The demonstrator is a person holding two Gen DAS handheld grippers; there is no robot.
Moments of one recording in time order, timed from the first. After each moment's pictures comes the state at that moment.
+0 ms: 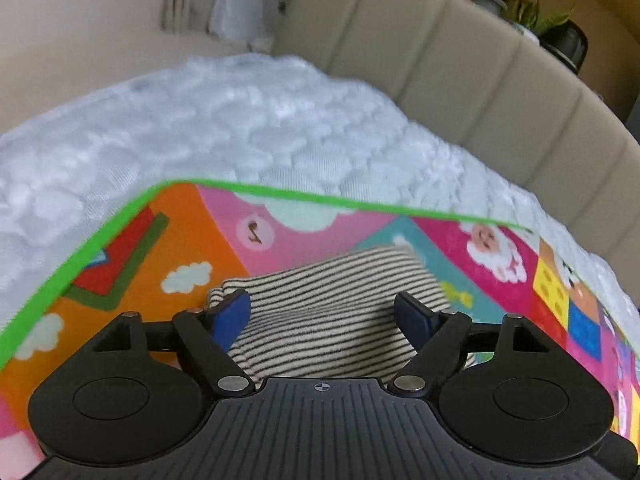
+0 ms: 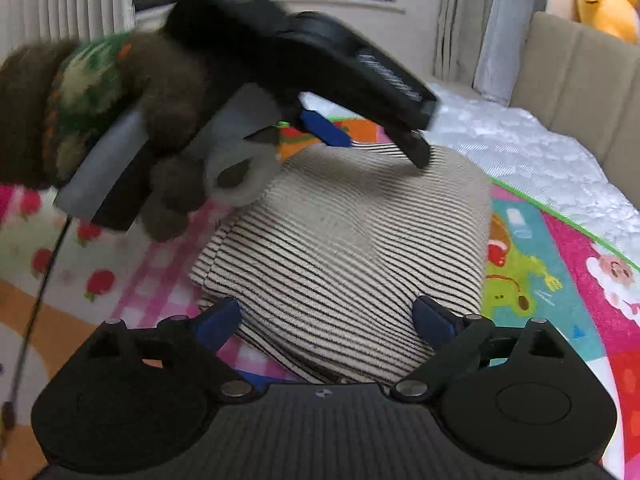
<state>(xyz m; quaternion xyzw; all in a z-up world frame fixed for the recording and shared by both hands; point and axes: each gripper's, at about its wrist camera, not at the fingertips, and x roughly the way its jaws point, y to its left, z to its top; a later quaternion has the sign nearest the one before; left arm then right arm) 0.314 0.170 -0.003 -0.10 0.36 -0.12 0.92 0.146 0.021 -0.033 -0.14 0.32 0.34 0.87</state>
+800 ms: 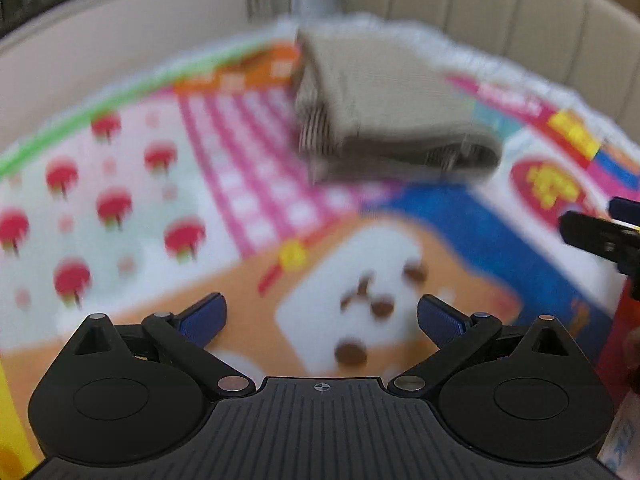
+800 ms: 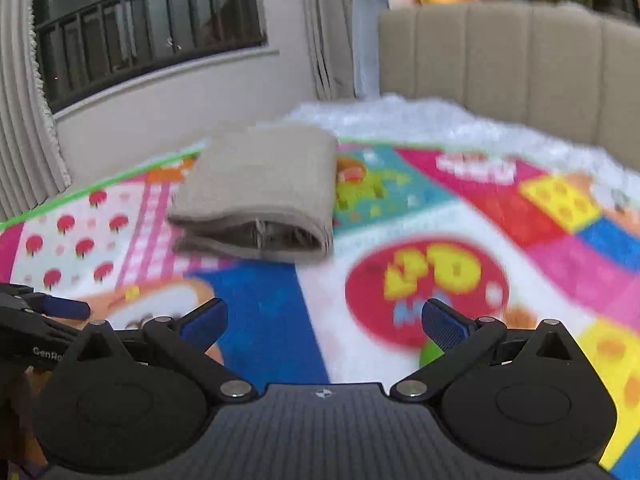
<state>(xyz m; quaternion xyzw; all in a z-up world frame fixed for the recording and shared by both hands) 0.063 0.129 -0.054 -0.02 0.42 0.02 0.91 0.039 -0.117 -0.045 0.00 0.32 0.21 0.92</state>
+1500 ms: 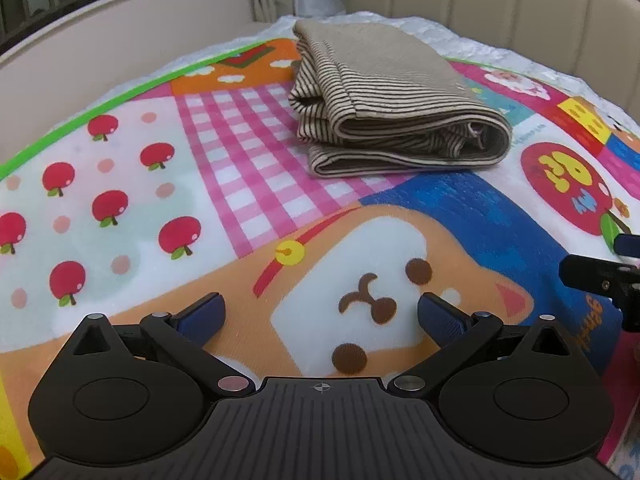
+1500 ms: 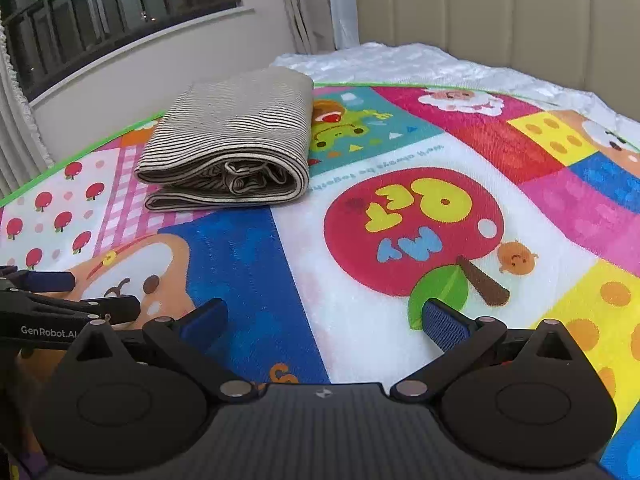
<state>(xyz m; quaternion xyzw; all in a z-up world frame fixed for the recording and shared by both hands) 0.072 0.121 -0.059 0.00 0.42 0.03 0.91 0.051 -0.112 -0.063 0.00 0.38 0.19 0.91</state>
